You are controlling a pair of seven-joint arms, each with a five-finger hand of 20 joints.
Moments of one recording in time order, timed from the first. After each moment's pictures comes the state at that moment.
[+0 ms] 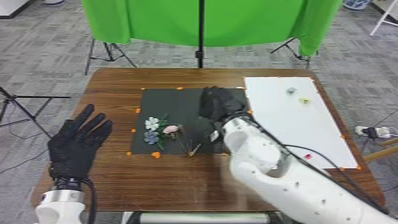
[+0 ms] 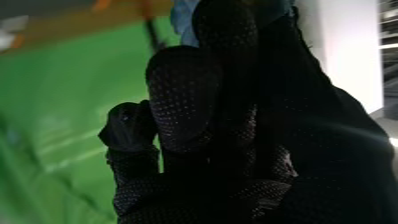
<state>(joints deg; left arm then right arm) 130.5 -59.7 -93.5 -124.8 27.4 11.3 22.6 -65.9 -59.5 34.9 -104.6 -128.7 5.1 34.2</state>
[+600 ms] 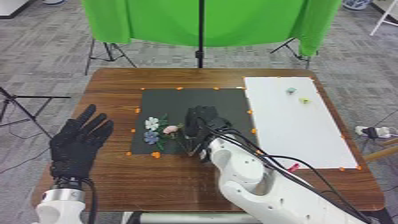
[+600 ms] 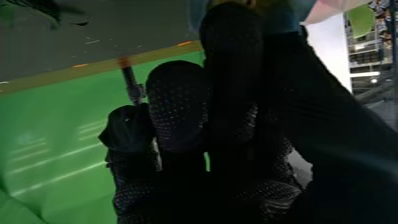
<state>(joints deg) 130.0 -60.9 -94.0 -124.8 28.3 11.1 20.6 -67.9 -61.7 31.0 -103.0 -133.0 3.1 34.2</state>
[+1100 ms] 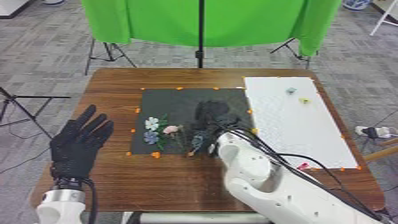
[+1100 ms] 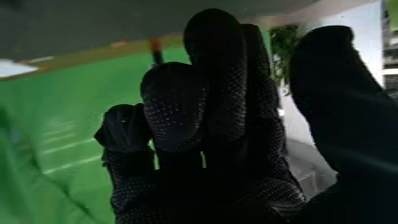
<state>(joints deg) 130.3 -60.8 -93.8 -124.9 28.4 11.1 21.1 -66.5 -58.2 31.7 -105.6 -131.2 4.7 40.5</state>
